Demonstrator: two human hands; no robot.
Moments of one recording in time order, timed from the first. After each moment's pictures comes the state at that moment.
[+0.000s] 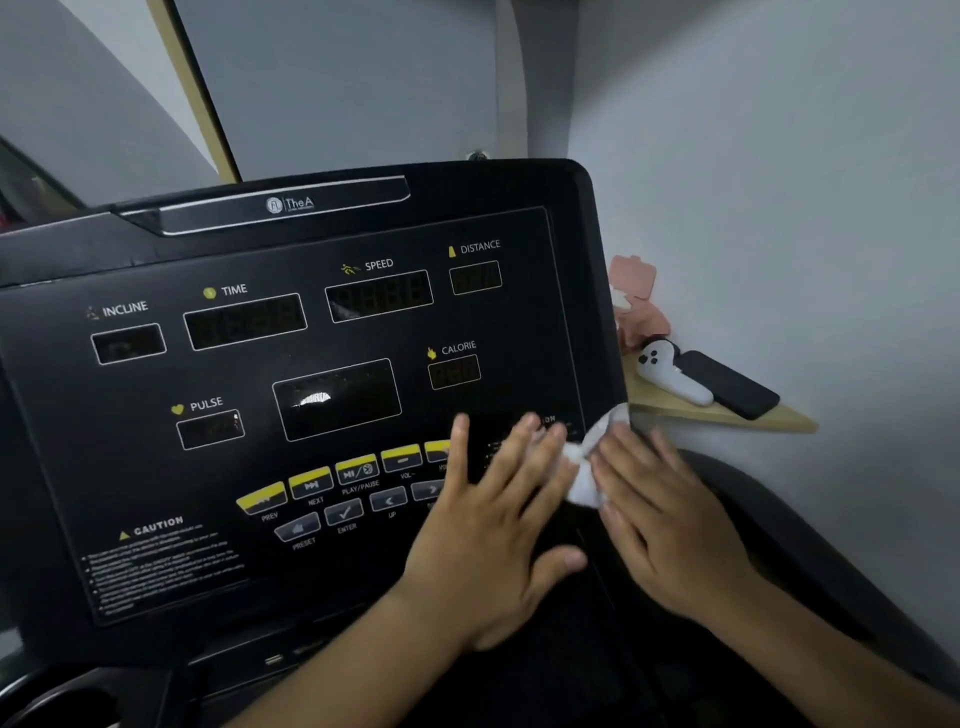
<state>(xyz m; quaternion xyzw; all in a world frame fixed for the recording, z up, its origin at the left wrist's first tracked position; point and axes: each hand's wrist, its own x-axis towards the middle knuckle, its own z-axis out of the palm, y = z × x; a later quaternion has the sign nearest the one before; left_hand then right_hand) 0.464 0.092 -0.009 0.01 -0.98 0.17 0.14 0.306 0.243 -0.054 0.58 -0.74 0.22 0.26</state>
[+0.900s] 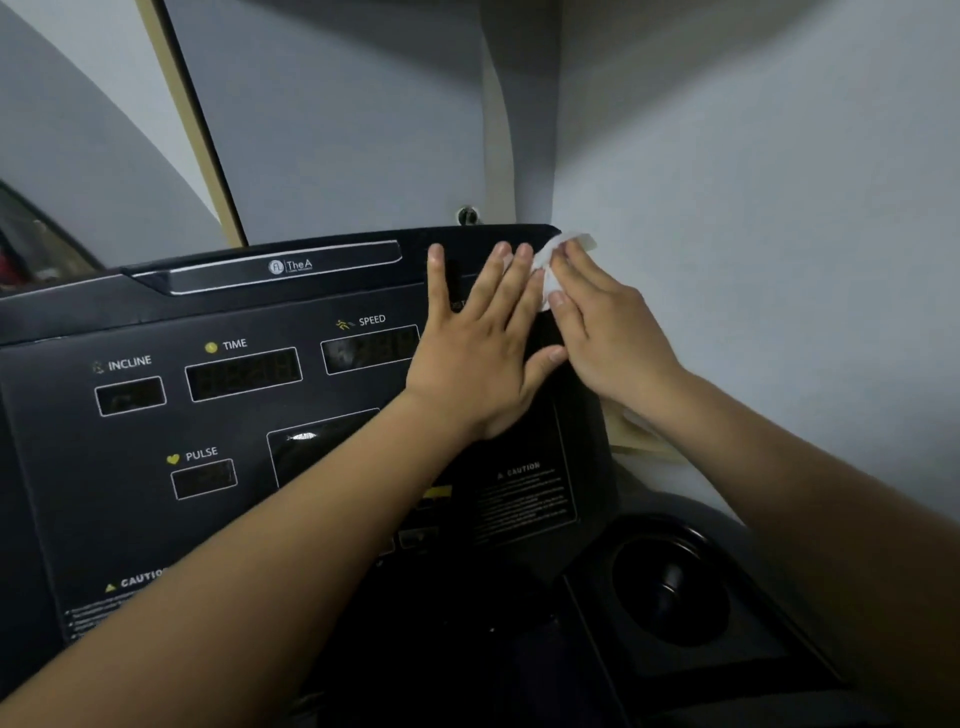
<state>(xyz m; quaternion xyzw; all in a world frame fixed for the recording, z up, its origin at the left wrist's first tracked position) 0.374 0.044 0.122 0.14 -0.93 0.25 0.22 0.254 0.149 0.122 0.49 -0.79 0.32 0.19</state>
